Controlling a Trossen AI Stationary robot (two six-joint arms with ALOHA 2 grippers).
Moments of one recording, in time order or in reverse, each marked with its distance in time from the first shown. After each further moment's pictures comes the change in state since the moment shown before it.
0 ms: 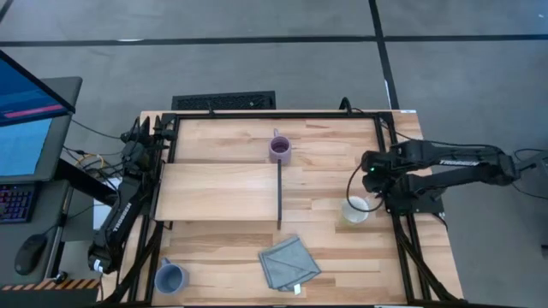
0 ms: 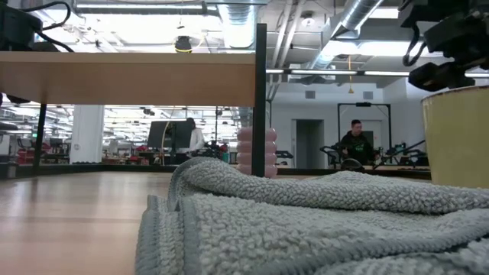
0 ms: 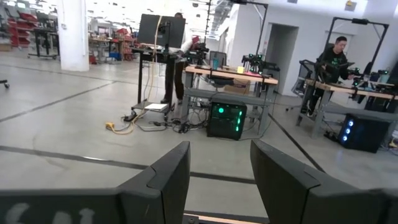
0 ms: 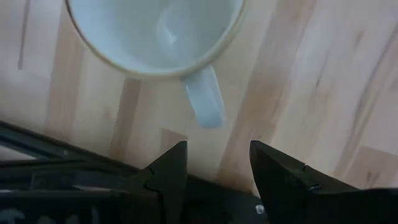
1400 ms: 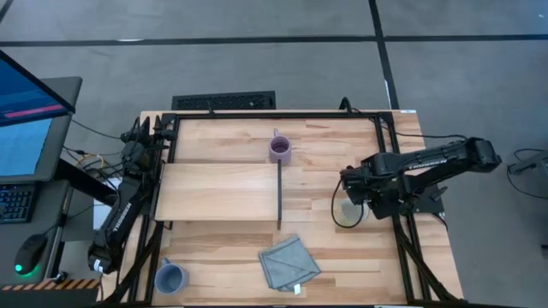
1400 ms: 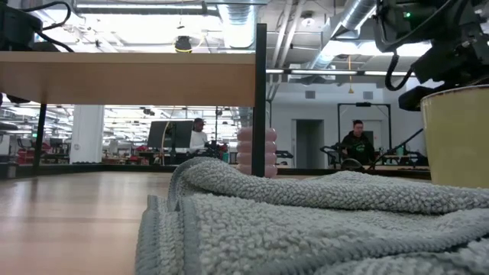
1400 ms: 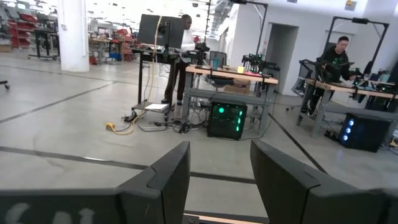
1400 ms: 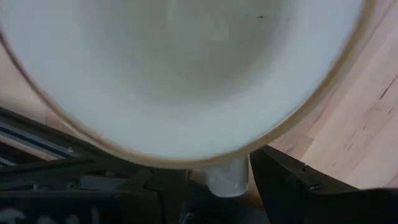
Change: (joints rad) left arm 0.000 0.000 0.000 0.000 0.000 0.004; right arm 0.150 0.325 0.001 0.094 0.001 0.086
